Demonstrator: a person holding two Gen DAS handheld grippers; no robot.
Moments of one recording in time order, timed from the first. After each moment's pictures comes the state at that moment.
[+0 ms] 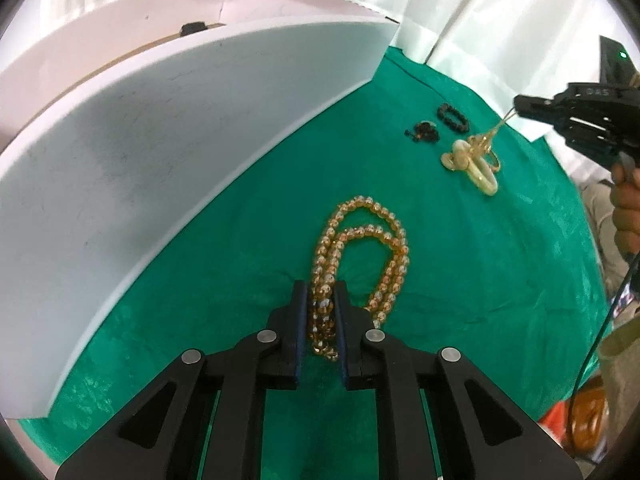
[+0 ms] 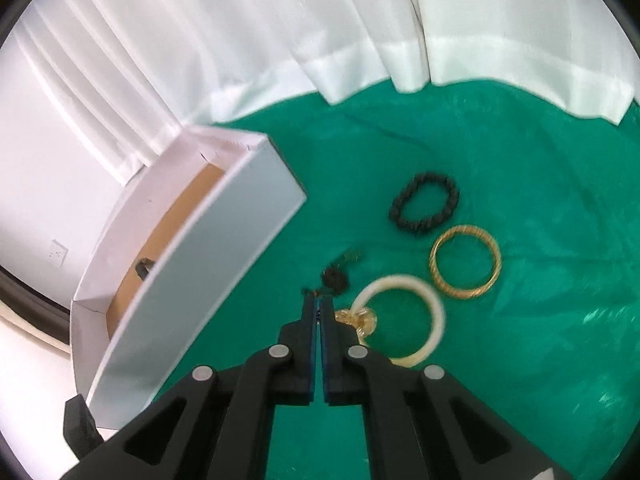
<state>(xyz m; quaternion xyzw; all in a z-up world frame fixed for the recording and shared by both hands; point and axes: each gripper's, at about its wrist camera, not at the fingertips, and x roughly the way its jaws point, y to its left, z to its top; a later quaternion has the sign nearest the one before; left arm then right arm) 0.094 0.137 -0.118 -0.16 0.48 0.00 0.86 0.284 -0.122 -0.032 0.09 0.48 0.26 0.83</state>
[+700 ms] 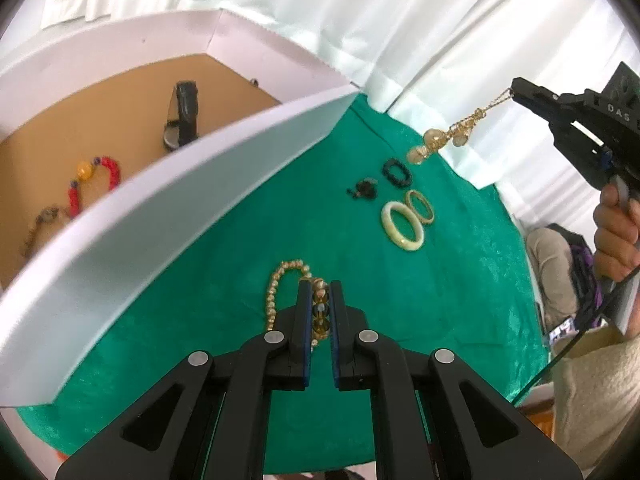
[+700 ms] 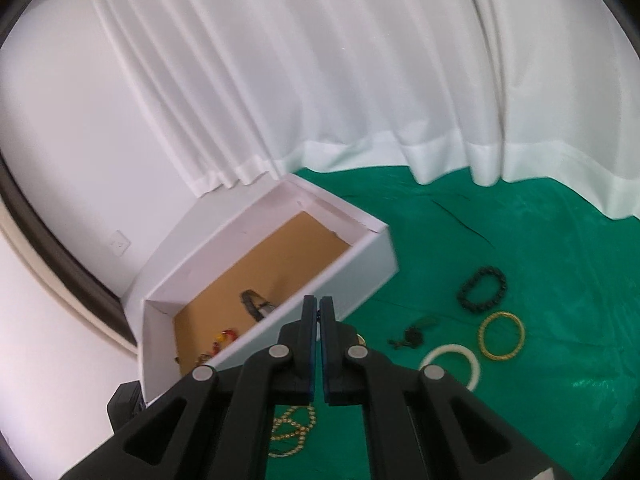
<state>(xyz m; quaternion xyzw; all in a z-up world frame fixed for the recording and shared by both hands) 0.090 0.150 -0.055 -0.24 0.42 -0.06 0.87 0.247 -0.094 0.076 0.07 0.39 0.38 0.84</state>
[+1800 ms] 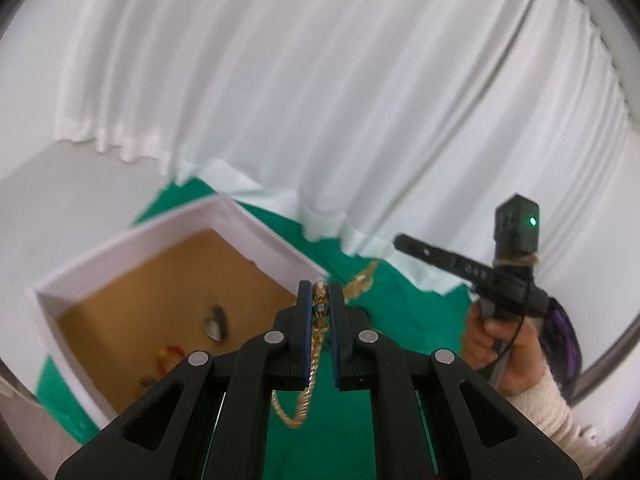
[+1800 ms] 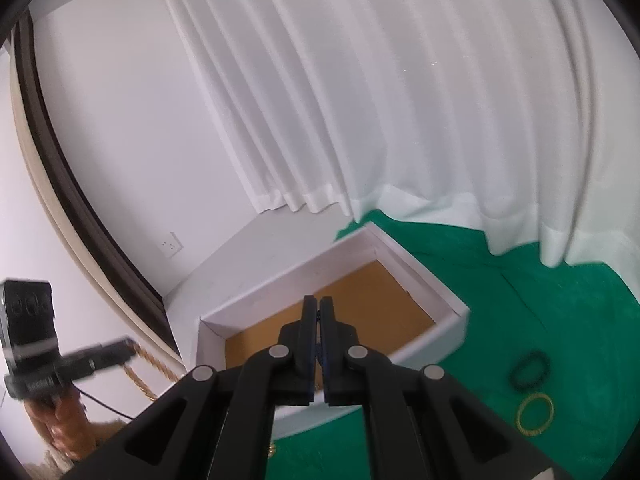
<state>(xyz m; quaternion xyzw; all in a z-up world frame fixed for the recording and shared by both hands) 0.074 0.243 0.173 -0.23 0.27 -0.03 0.93 0.256 -0.017 0.157 0.05 0.33 0.47 0.82</state>
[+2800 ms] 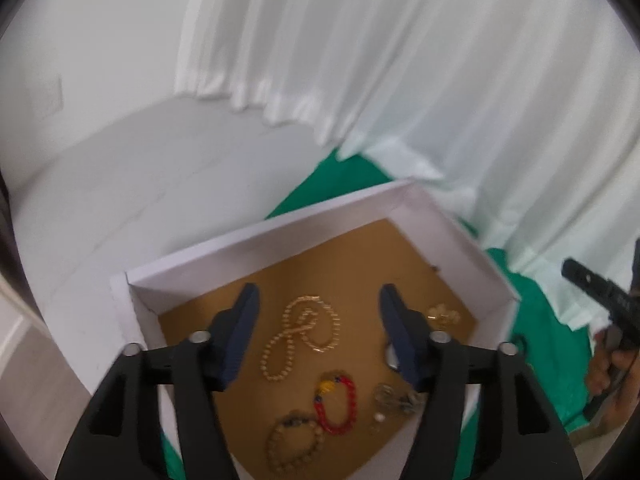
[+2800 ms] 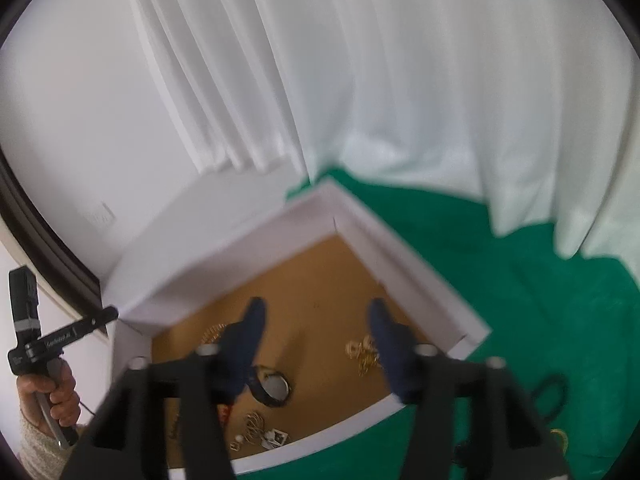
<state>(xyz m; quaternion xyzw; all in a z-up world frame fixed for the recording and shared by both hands) 0.111 0.358 0.055 -0.23 0.33 0.17 0.90 0.318 0.060 0.084 -0.01 0.37 0.39 0.84</state>
